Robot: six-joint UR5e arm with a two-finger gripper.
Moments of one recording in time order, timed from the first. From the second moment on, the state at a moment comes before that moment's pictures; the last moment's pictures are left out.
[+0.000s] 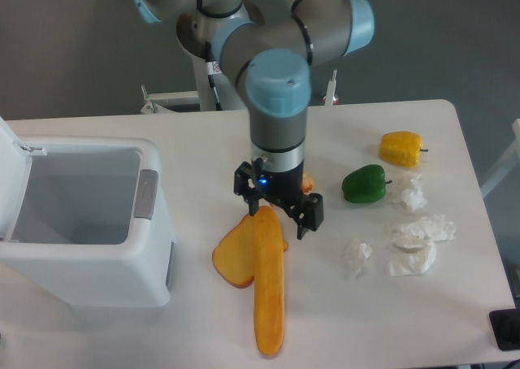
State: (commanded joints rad) arm 2.37 -1.86 -1.63 -1.01 1.63 0.81
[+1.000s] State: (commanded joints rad) arm 2.31 -1.97 -1.70 -1.07 1.68 0.45
